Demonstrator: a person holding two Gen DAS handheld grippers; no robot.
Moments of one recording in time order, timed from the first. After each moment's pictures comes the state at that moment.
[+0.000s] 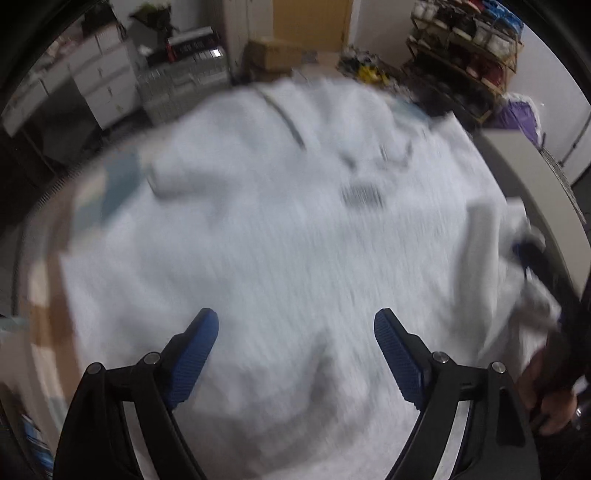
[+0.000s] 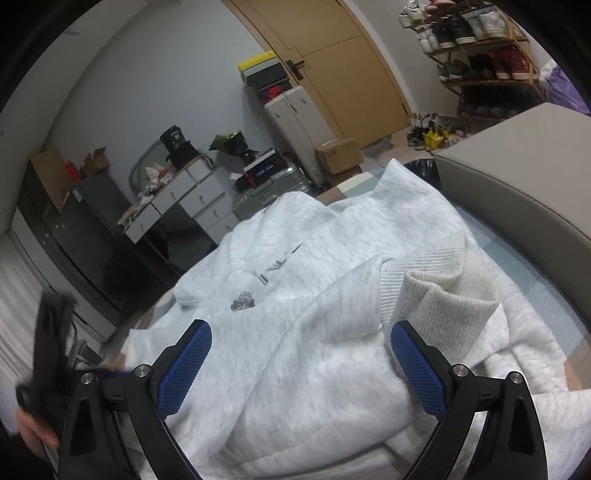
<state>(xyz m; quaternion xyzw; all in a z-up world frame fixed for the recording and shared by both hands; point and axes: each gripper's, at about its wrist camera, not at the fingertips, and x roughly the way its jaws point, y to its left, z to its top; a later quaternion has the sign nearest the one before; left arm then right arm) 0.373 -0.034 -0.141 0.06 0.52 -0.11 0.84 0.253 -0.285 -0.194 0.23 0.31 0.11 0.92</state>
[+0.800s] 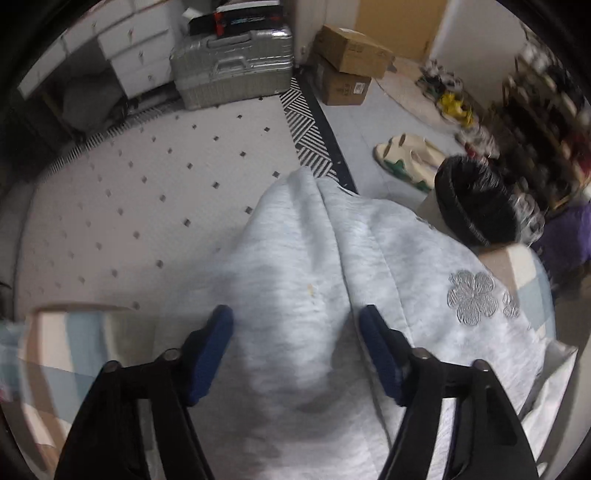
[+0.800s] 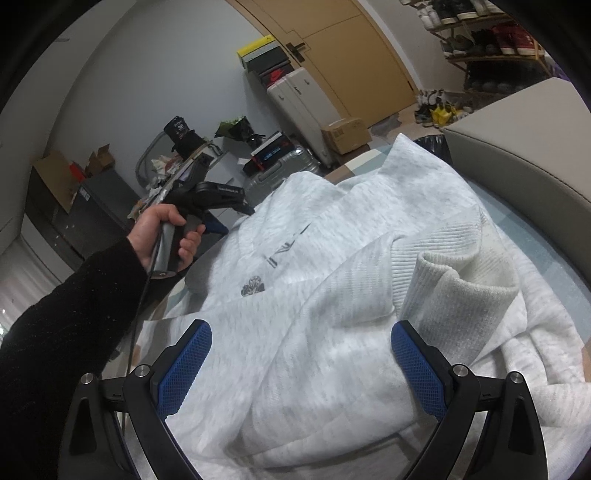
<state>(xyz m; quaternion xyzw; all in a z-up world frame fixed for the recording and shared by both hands) 0.604 -0.032 -0.184 -0.04 0.58 -0.03 0.82 0.258 -0.287 -0.201 0.25 0.34 0.14 0.89</state>
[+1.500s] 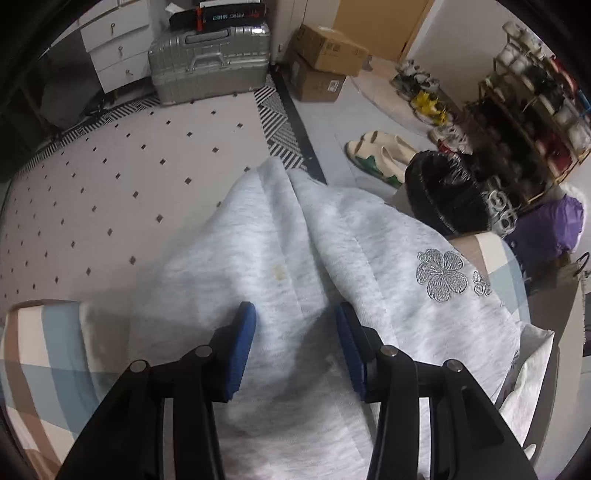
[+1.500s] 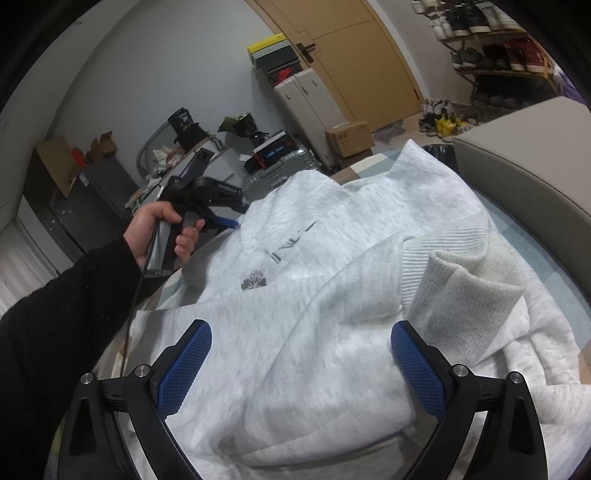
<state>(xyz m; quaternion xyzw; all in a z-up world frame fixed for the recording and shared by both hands) 0.607 -0.043 -0.173 -0.03 0.59 -0.07 0.81 0.255 -0.273 -0.198 0.22 0.33 0.14 0.91</state>
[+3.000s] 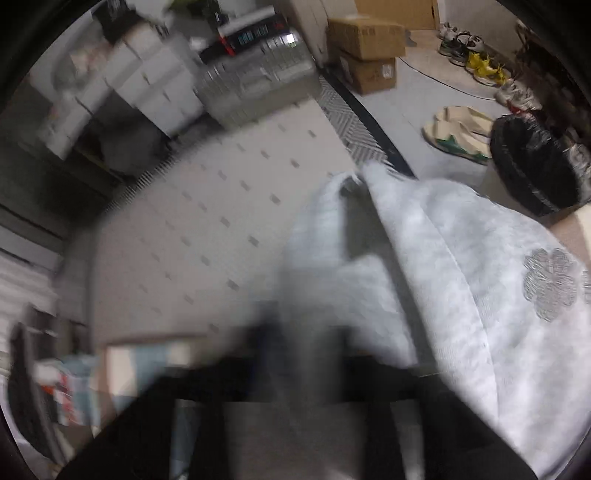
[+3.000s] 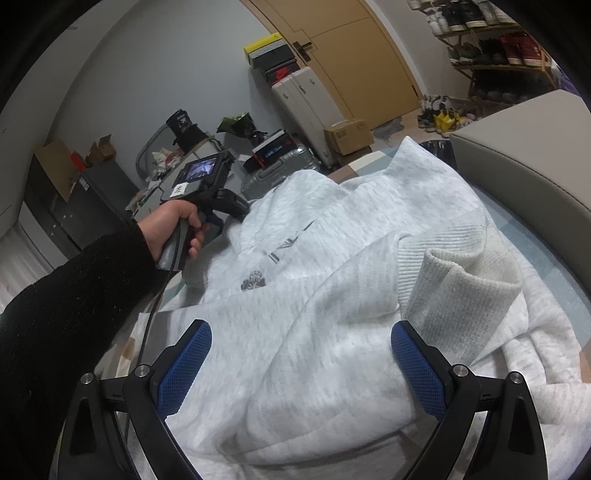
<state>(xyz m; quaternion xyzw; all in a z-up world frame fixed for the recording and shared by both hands) 0.637 -0.041 -0.187 0.14 0.58 0.06 0.80 0.258 -0.277 -0.202 0.23 0.34 0.14 0.90</state>
